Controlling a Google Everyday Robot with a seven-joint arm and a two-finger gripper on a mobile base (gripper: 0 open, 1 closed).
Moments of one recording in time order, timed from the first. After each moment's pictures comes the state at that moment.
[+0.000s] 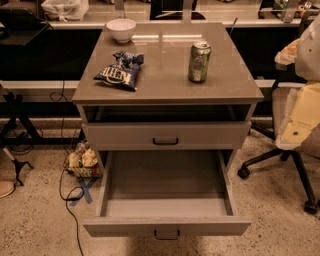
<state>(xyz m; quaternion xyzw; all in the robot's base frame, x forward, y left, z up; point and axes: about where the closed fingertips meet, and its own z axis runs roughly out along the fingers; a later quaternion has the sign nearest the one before) 0.438 -0.217 0.977 -0.60 0.78 -0.04 0.16</state>
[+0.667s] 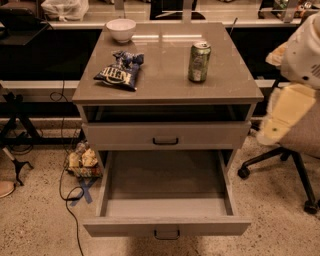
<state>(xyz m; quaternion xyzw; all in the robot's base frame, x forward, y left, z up) 0.457 -0.201 0.966 -0.58 0.79 -0.02 0.19</state>
